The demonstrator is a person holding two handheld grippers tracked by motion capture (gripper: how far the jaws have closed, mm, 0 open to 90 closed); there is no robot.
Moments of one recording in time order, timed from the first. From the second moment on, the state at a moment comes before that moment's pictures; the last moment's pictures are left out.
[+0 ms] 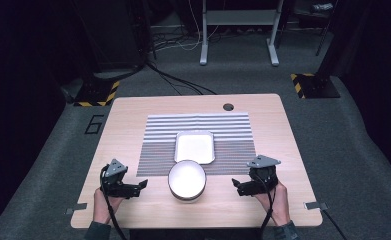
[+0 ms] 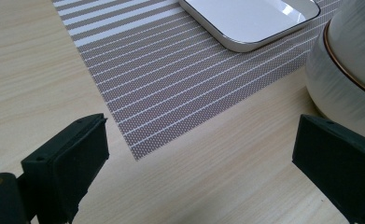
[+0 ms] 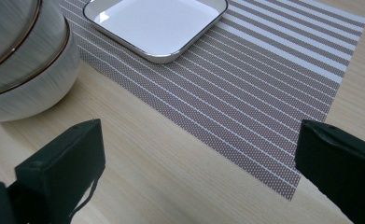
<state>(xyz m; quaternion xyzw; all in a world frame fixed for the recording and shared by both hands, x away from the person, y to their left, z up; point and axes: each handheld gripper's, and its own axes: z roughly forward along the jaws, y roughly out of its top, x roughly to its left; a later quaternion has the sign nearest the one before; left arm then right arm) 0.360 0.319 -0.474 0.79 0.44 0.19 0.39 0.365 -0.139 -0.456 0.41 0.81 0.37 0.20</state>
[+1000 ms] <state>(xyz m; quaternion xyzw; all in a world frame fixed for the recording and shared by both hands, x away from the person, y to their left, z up) 0.370 0.295 -0.457 0.80 0.41 0.17 0.40 0.376 -0.108 -0.440 0.36 0.83 0.39 0.18</state>
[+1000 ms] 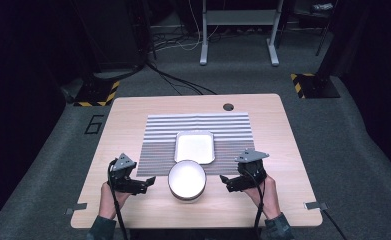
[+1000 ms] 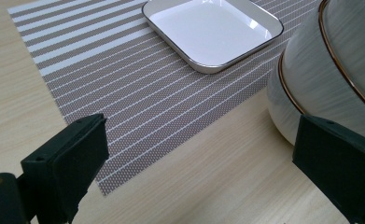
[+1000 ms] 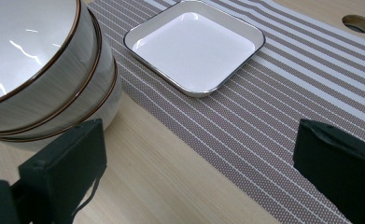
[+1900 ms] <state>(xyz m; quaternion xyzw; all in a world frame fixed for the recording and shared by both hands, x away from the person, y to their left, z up) 0.375 0.265 -0.418 0.80 0.36 0.16 0.44 0.389 -0.070 -0.420 0.32 0.84 0.42 0.14</state>
